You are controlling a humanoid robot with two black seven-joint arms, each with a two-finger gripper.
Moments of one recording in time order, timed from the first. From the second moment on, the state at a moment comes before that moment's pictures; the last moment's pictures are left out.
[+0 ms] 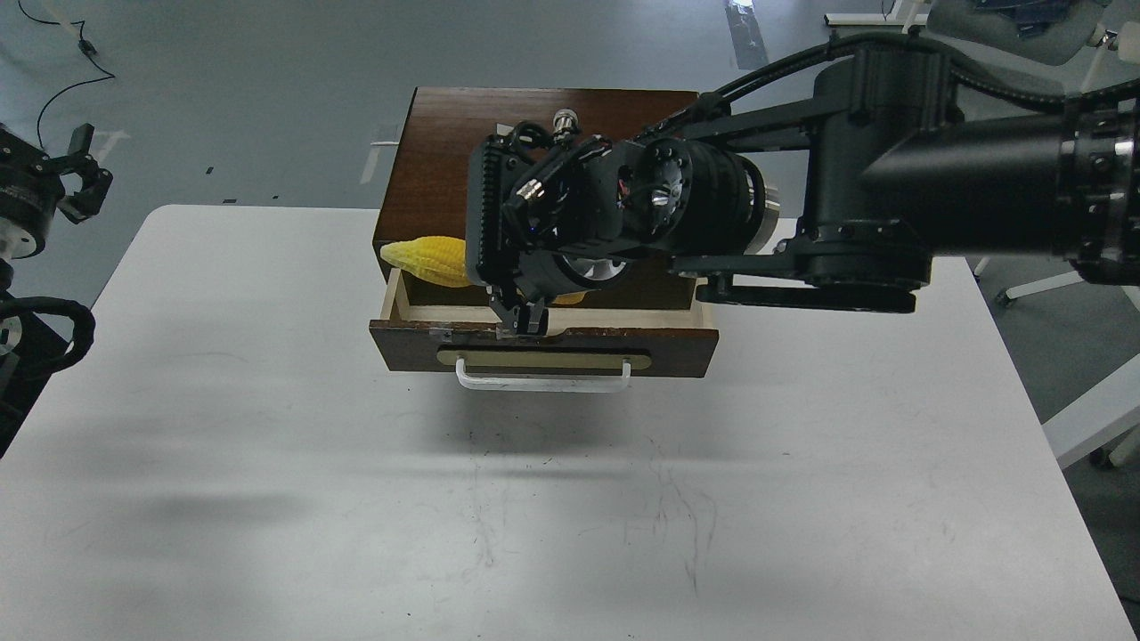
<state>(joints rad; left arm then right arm) -0.83 0.54 -0.62 -0.30 -0.22 -0.49 -0.45 1.80 -0.09 -0.37 1.31 -1.81 0.32 0.10</state>
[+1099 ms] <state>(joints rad) -0.90 0.56 -0.58 -0.30 -0.16 -0.49 -0.45 1.81 -0.21 -0.13 1.01 -1.27 0.32 0.11</state>
